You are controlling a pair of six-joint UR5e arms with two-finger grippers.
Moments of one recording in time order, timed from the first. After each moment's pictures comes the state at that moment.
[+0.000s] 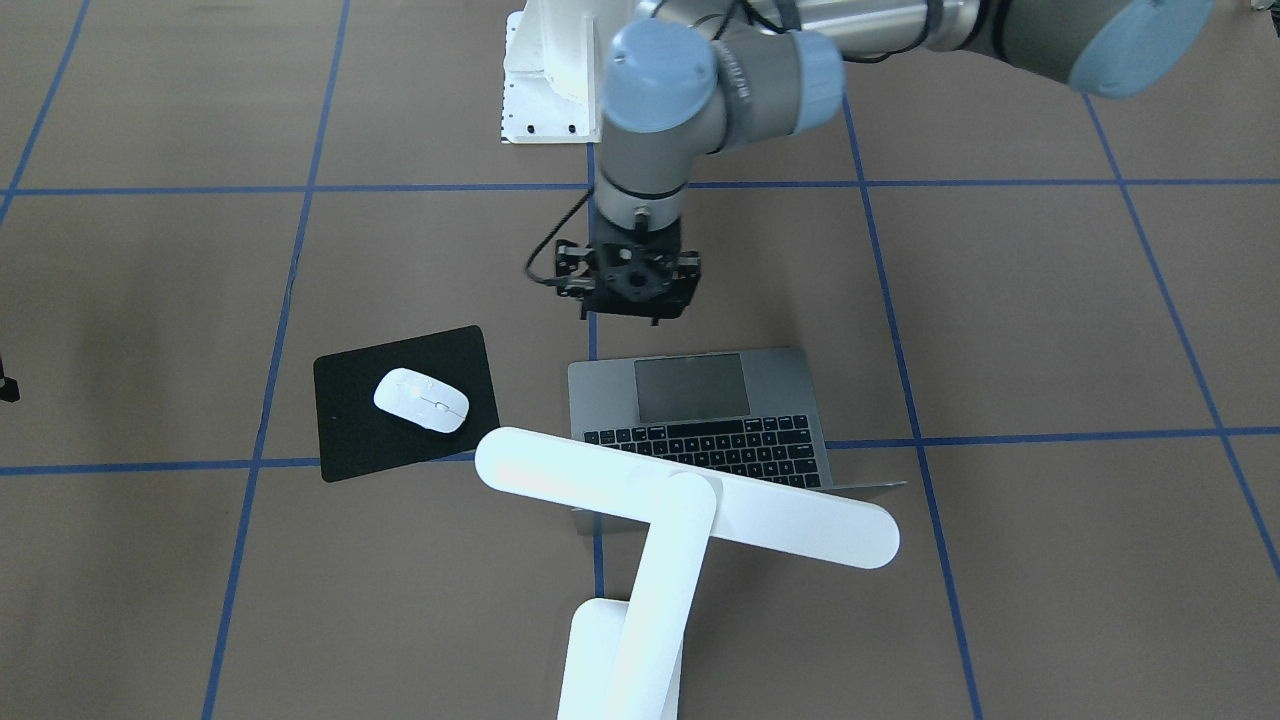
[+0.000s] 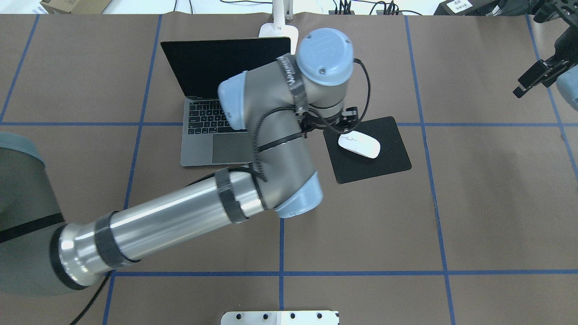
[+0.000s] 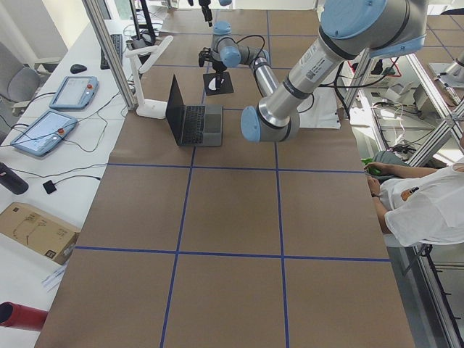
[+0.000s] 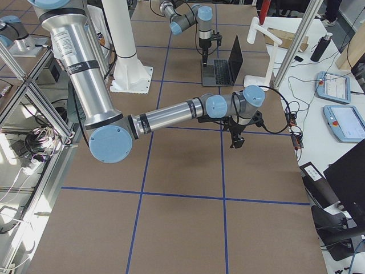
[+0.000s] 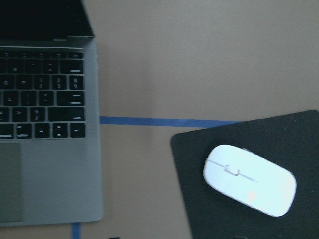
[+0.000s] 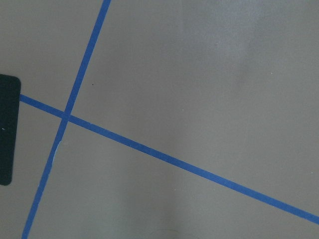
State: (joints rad) left arm -0.64 -2.34 -1.66 -1.55 -1.96 -1.04; right arm 1.29 -1.24 1.55 -1.73 2.39 -0.06
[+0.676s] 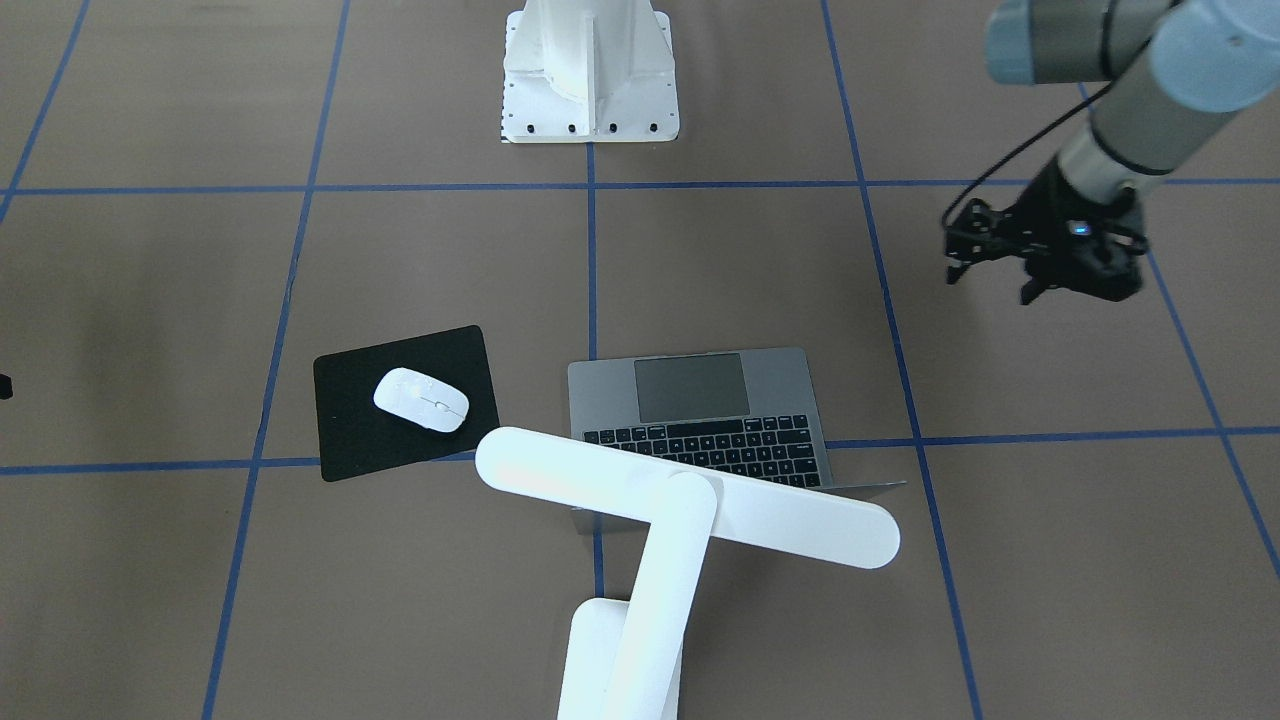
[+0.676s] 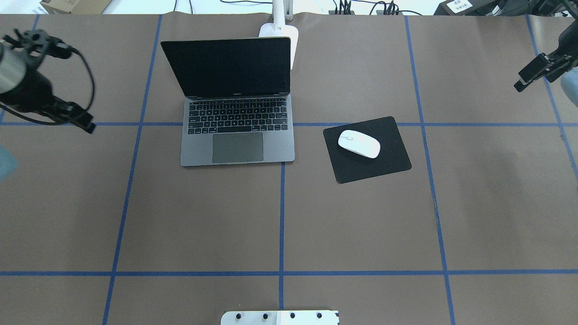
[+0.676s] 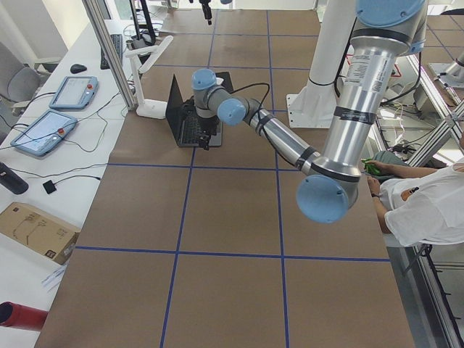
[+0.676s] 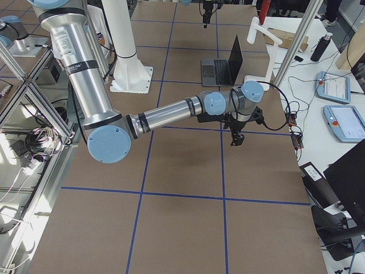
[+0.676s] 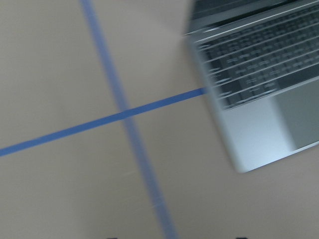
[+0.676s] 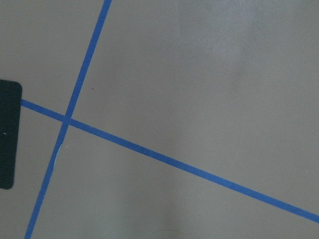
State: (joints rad) left arm -1.10 -1.73 -1.94 -1.55 -2.29 -0.34; right arm 1.30 -1.24 1.60 -1.72 2.36 0.01
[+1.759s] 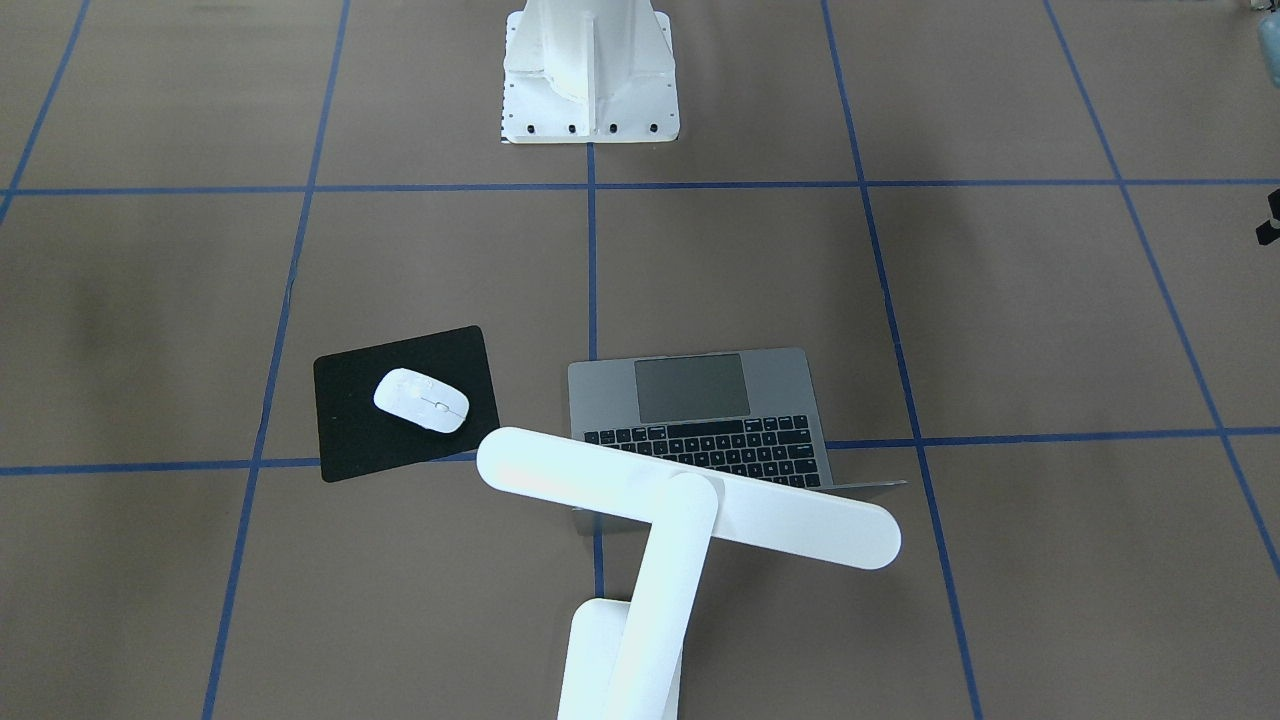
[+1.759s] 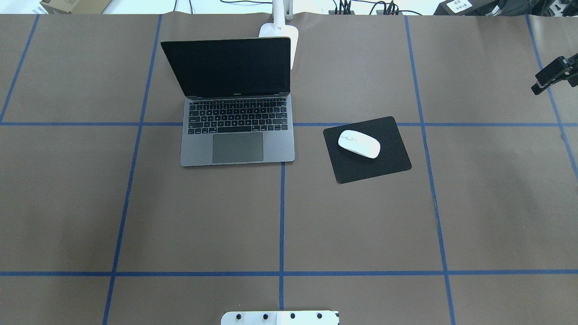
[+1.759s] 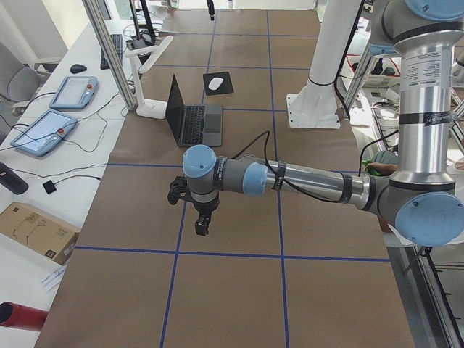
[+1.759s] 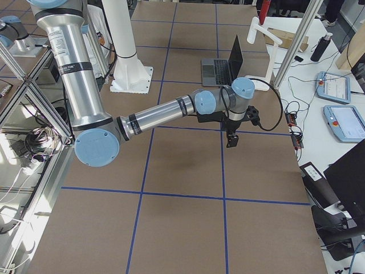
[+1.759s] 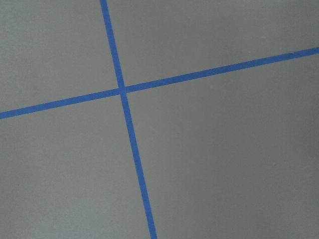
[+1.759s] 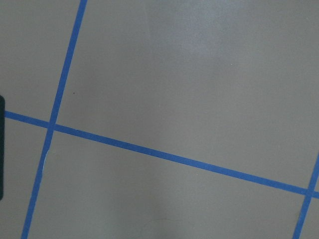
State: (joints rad) left arm -1.47 -1.50 -1.79 -1.55 -2.34 0.05; right arm 1.32 -1.33 1.70 -1.72 2.32 0.11
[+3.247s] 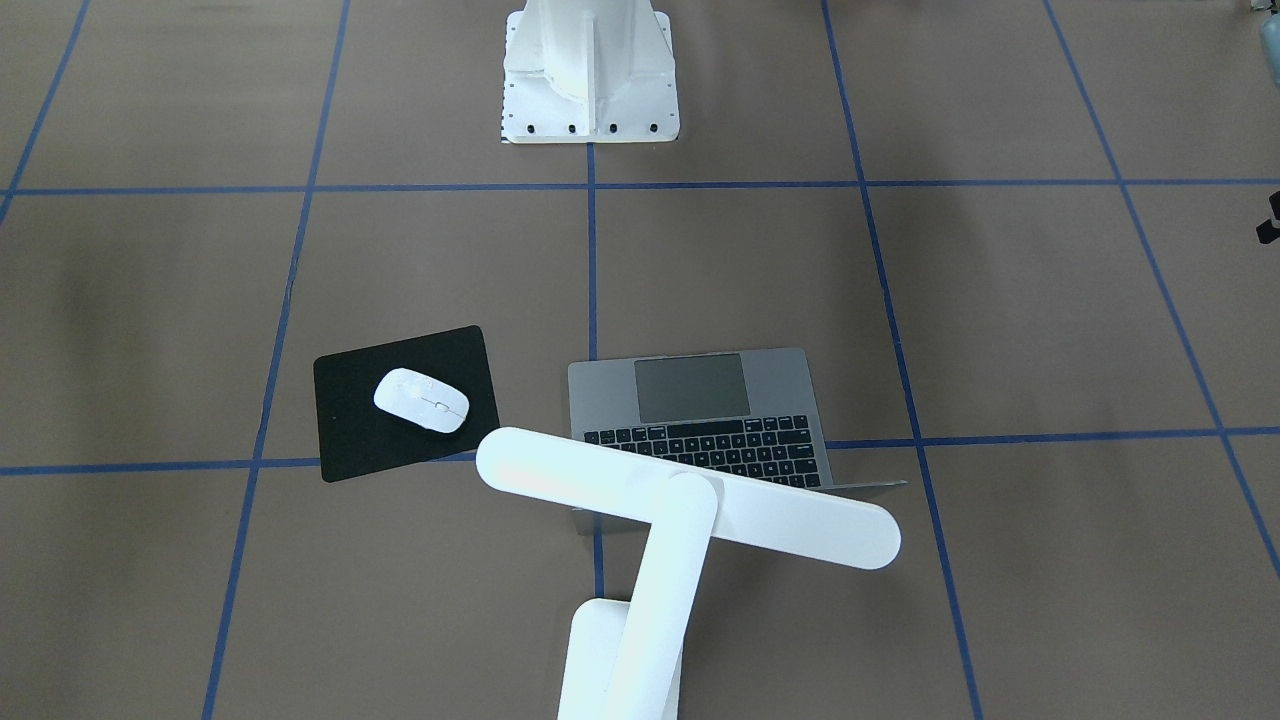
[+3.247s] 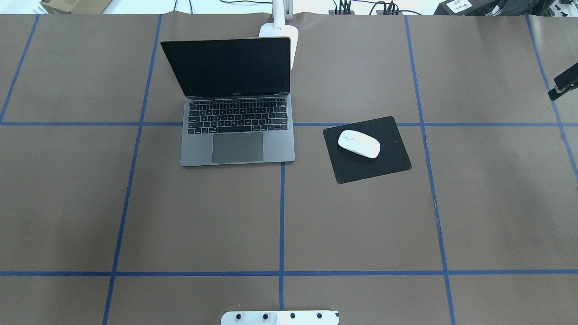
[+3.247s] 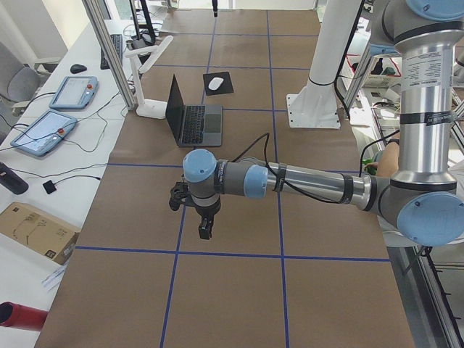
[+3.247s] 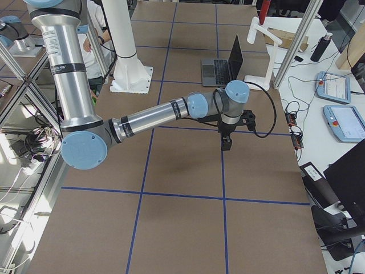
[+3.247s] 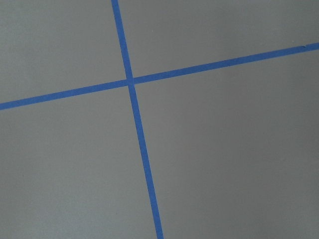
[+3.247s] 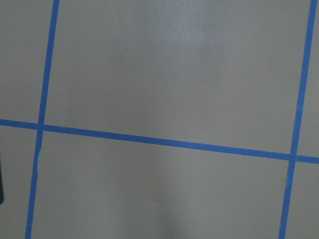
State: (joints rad) left arm -1.47 -1.50 -1.78 -1.52 -2.35 -0.02; right arm 1.36 -1.41 1.74 -1.70 2.35 0.19
